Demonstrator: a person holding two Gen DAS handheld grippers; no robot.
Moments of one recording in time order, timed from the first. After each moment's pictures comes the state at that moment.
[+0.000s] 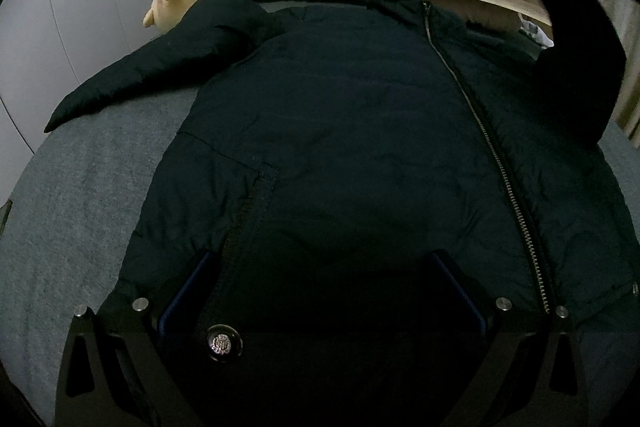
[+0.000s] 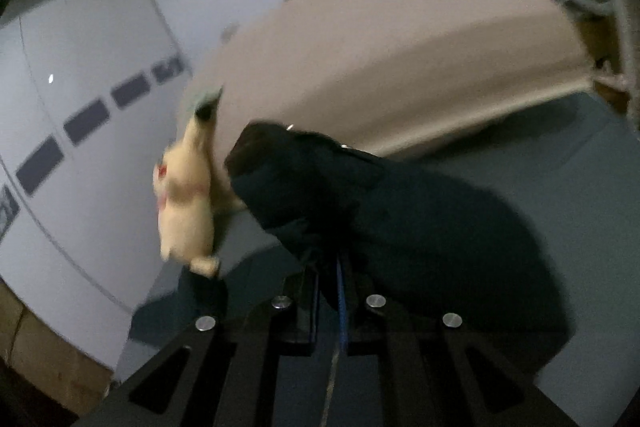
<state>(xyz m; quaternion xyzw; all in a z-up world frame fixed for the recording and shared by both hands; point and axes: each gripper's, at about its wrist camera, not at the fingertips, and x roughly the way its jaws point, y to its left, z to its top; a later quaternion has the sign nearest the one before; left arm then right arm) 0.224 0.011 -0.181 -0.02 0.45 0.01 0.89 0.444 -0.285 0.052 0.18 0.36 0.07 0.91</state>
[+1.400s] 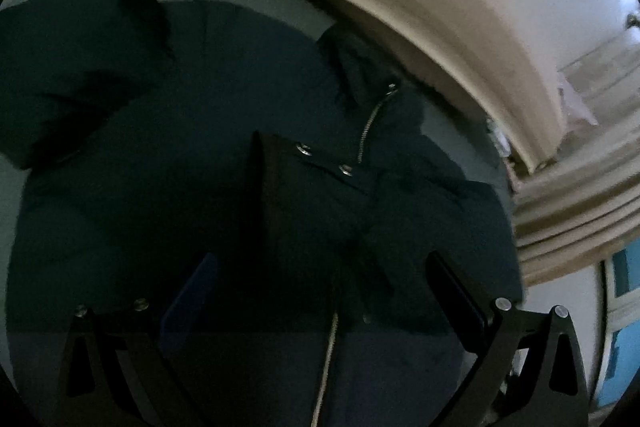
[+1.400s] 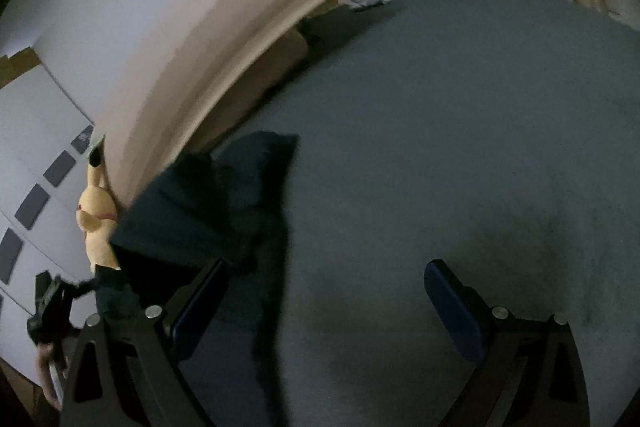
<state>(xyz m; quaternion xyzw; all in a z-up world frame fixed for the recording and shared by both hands) 0.401 0.008 -0.136 -0.28 0.51 -0.10 0.81 0.270 -0.507 -0.115 0.32 0.36 -0.08 0.87</state>
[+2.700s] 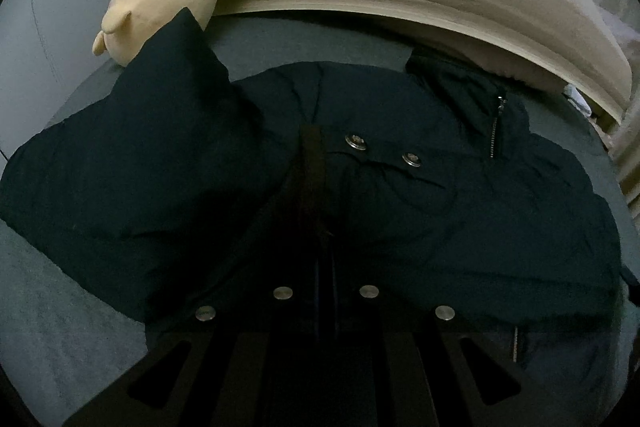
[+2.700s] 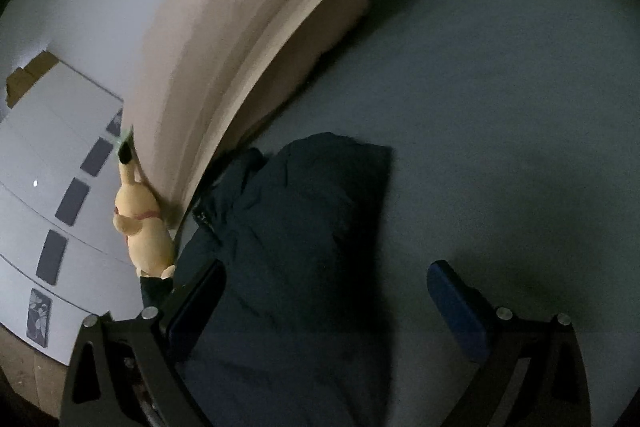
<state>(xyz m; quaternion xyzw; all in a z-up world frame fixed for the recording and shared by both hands) 0.417 0.056 -0.151 -0.08 0.47 0.00 0.88 0.432 -0.512 -0.112 0.37 0.42 0.05 0.83</state>
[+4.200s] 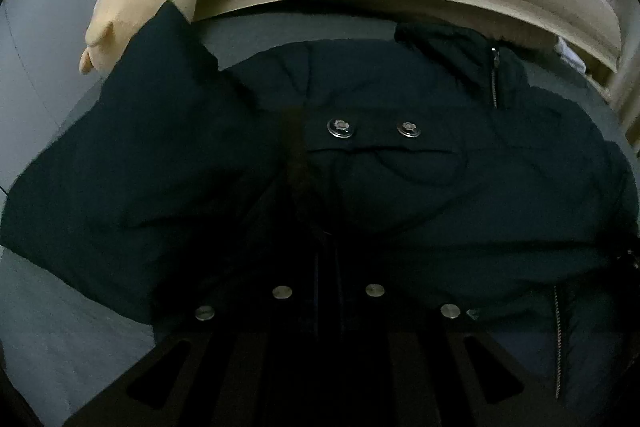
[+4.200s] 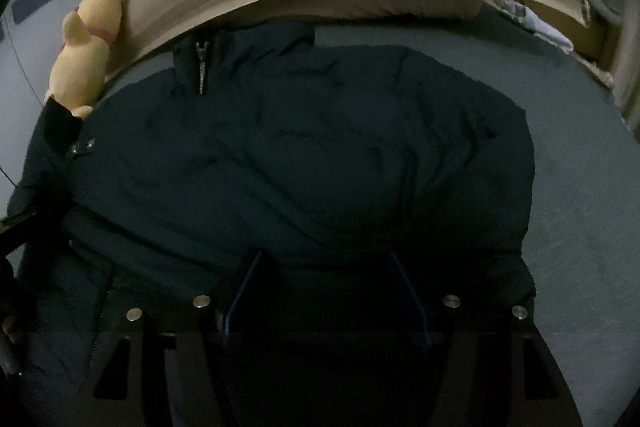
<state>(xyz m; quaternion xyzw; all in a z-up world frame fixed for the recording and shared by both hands) 0.428 0.041 -0.171 0.00 0.47 -0.01 0.88 0.454 -0.329 -0.140 0.03 0.49 0.00 0.87</state>
